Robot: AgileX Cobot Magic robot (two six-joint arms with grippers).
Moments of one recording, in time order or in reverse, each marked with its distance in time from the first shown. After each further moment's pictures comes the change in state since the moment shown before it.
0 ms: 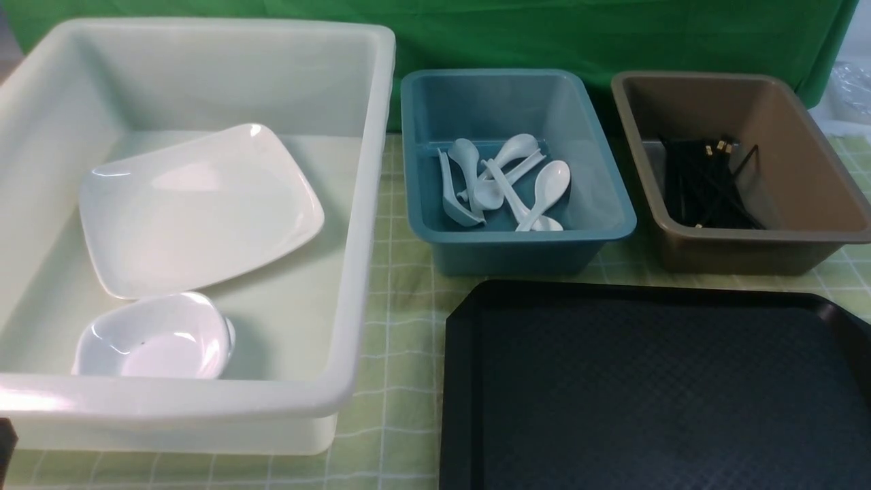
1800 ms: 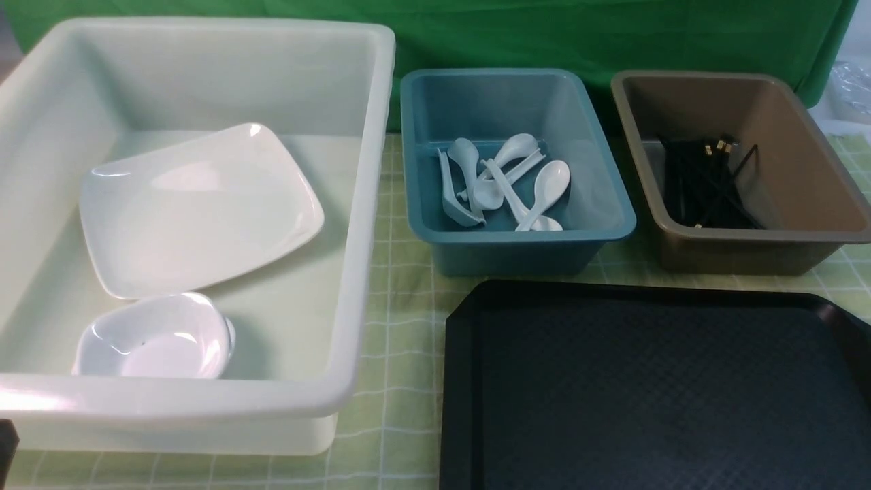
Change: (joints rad) right arm -0.671 -0.088 0.402 0.630 0.117 -0.675; left arm -0.001 -0.001 0.001 0.003 0.005 0.006
